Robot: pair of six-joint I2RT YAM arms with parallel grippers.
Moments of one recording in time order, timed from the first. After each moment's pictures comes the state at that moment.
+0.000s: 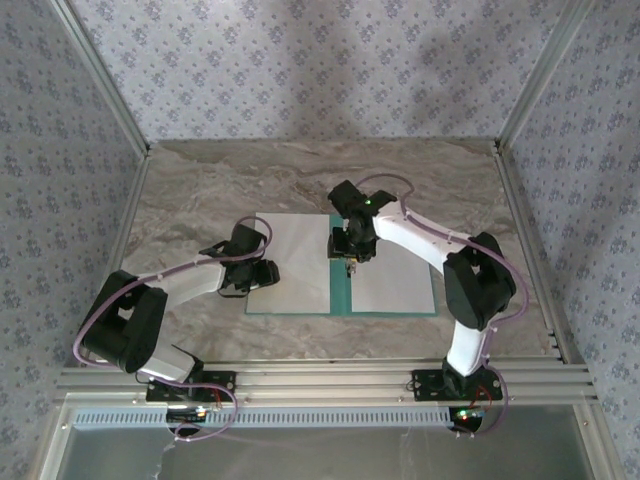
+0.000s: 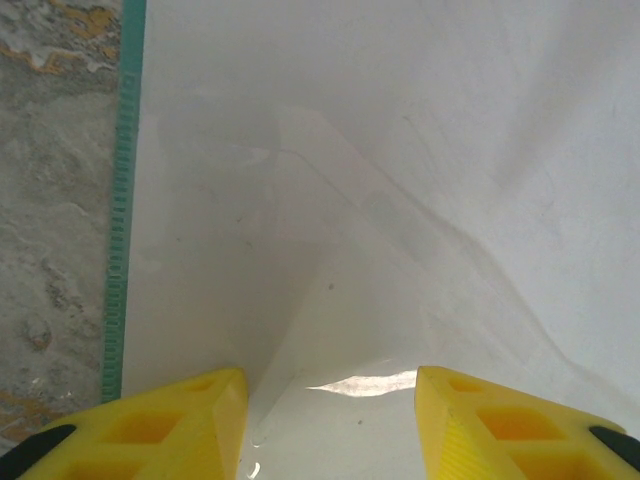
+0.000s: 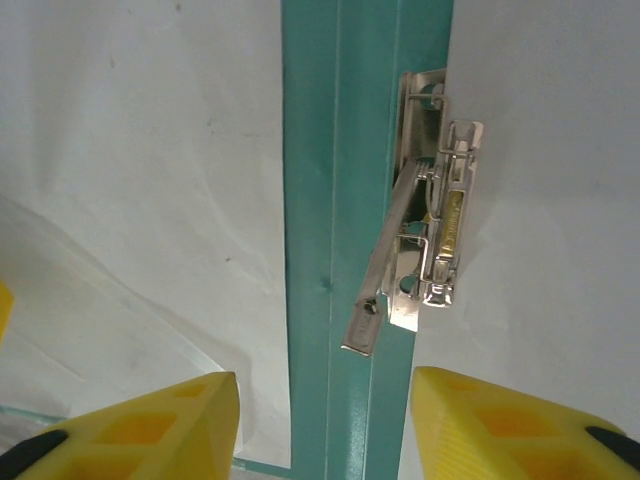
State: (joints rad) left arm -0.51 1.47 0.69 -0.35 0.09 -0.69; right arm 0.66 1.81 1.42 -0.93 -0.10 0.65
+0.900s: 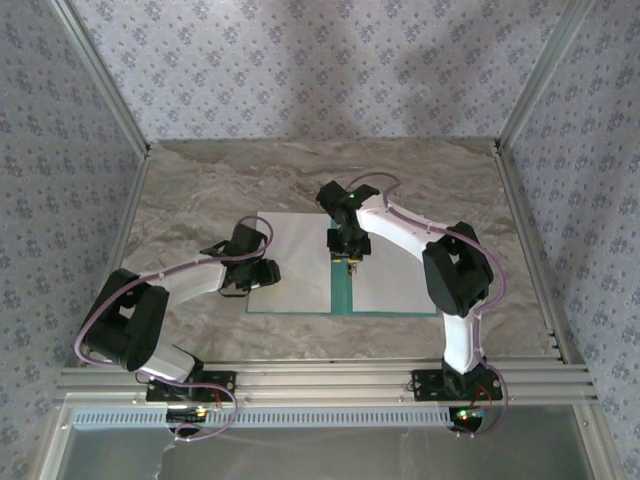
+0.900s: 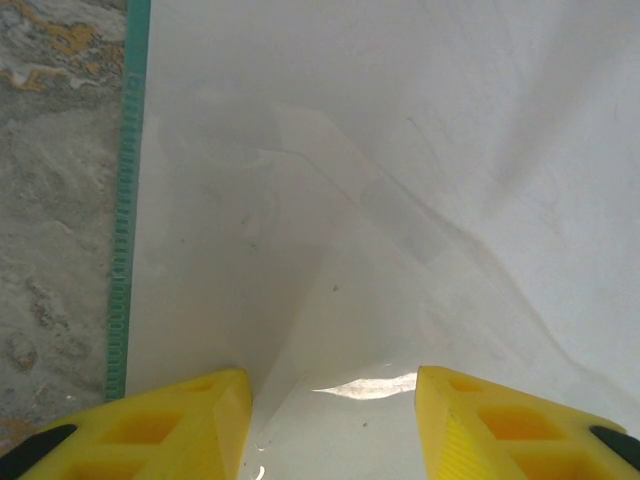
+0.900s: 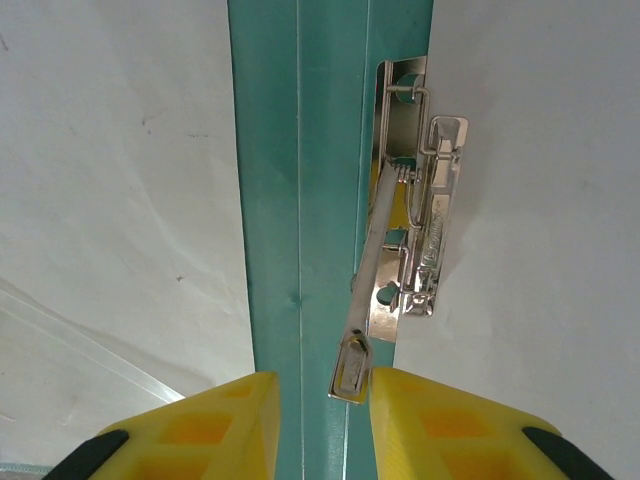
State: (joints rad) left arm -0.50 1.48 0.69 -0.33 0.09 -0.68; right arm 0.68 1.95 1.57 -1.07 -0.04 0.67
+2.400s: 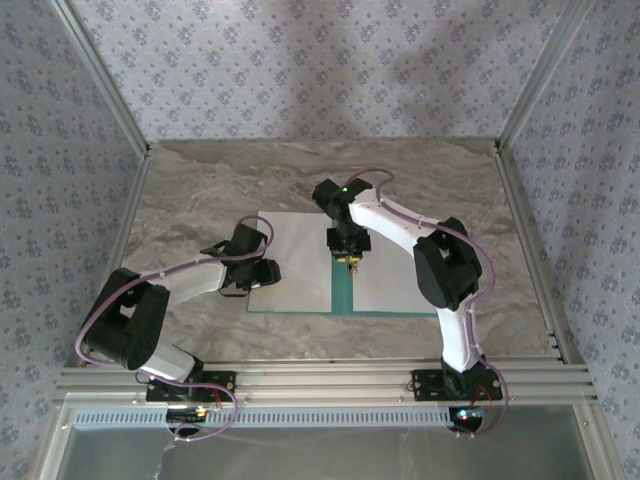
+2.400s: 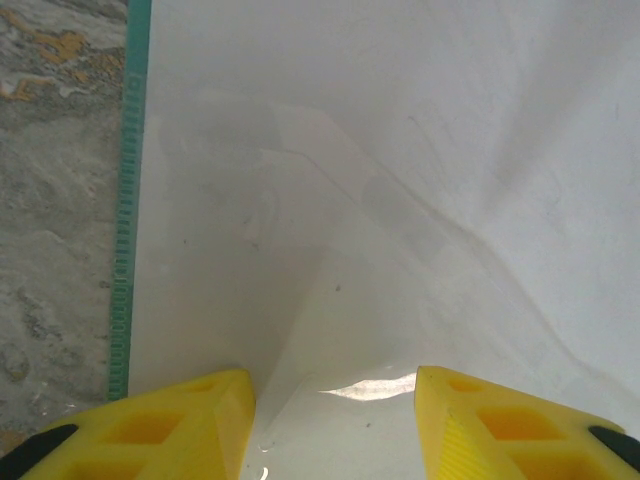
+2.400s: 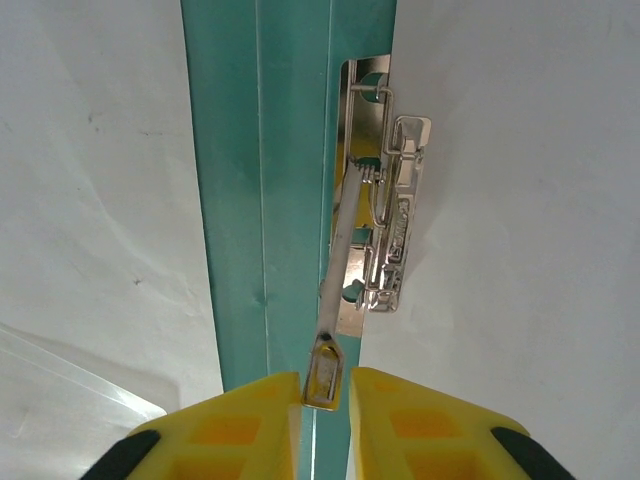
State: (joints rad) left arm -0.50 1.49 0.69 -0.32 0.10 -0.67; right arm 0.68 2.03 1.68 -1.20 0.01 0.64
